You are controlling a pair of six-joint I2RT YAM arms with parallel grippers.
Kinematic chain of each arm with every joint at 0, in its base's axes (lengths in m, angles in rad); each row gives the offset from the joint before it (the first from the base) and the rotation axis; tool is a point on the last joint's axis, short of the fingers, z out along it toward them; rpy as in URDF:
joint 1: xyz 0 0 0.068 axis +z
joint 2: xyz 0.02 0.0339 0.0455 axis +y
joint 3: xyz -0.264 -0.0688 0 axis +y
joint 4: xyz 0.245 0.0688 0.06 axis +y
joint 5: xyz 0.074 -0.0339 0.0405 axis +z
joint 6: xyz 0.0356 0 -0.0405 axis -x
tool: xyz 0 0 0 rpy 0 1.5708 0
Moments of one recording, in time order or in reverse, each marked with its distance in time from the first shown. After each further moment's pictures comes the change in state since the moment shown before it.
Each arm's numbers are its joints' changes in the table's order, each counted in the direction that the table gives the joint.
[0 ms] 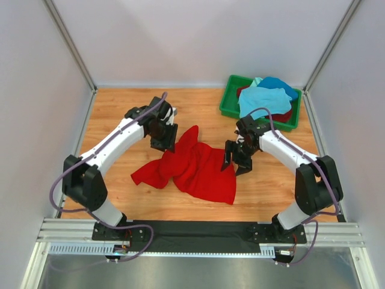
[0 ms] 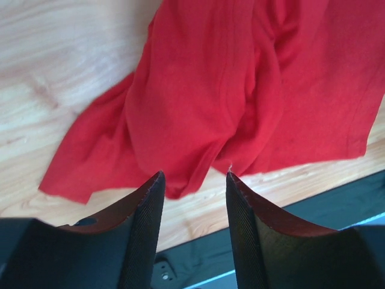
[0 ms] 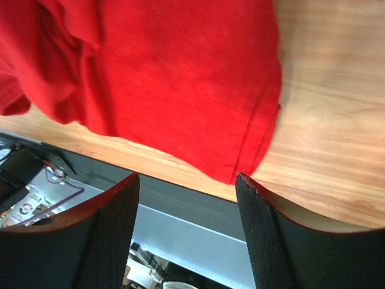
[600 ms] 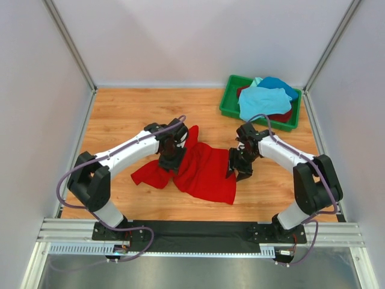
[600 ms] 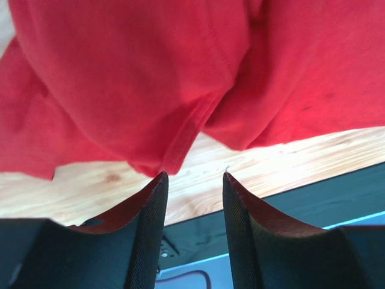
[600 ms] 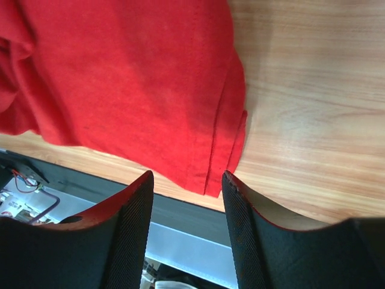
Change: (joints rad) left arm -0.185 0.068 0.127 0.007 0.071 0.069; right arm -0.003 -0.011 0.127 -0.064 -0.035 0.023
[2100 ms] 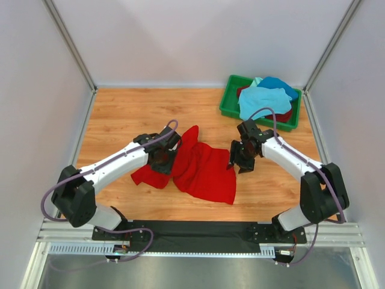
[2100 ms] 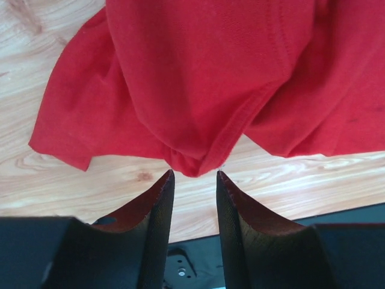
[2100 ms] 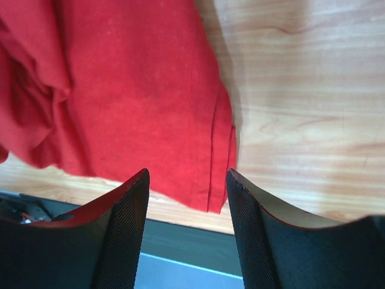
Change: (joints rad) left arm -0.022 -0.208 0.188 -0.100 0.173 0.032; right arm 0.022 -0.104 -0.014 -0.038 -0.170 -0.100
